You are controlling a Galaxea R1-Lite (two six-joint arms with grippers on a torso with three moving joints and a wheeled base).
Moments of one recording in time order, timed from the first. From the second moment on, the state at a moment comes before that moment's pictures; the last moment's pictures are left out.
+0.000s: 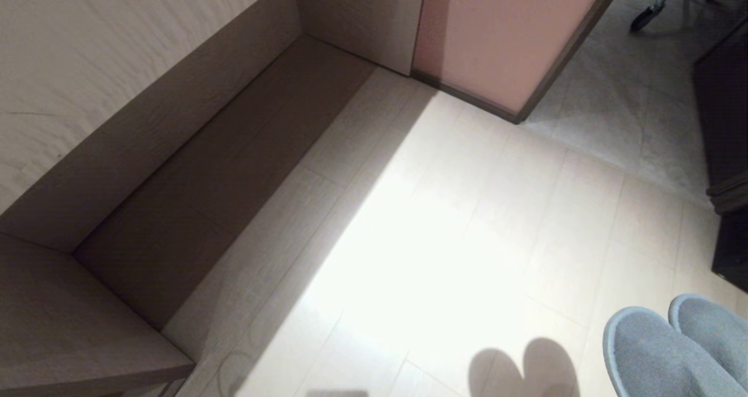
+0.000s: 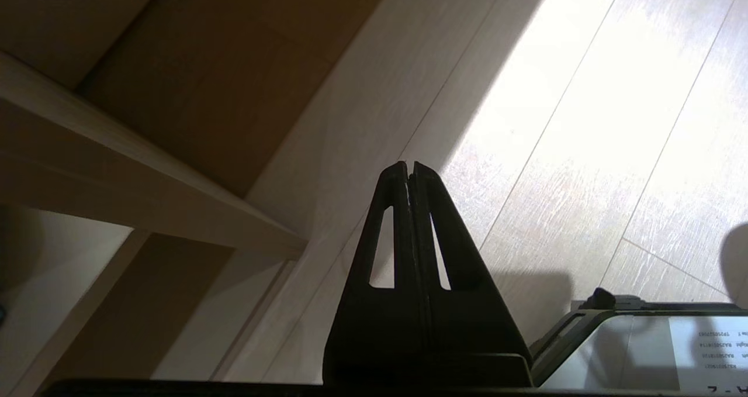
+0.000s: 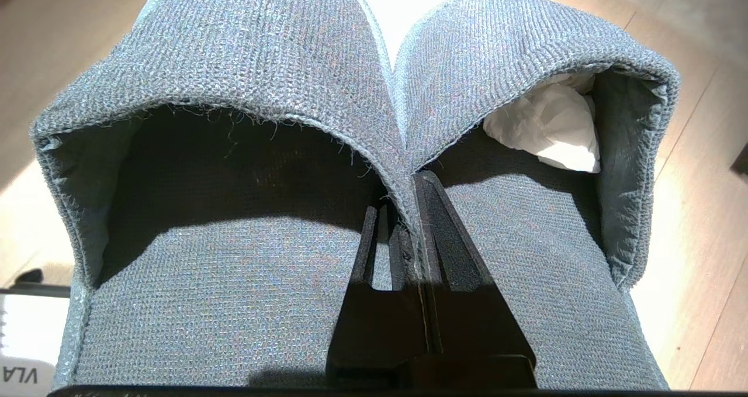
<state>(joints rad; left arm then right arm) -0.01 0.00 0.00 0.00 0.00 0.00 0.00 0.00 0.00 0.00 0.02 -0.05</state>
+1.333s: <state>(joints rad) -0.01 0.00 0.00 0.00 0.00 0.00 0.00 0.00 0.00 0.00 0.01 -0.05</state>
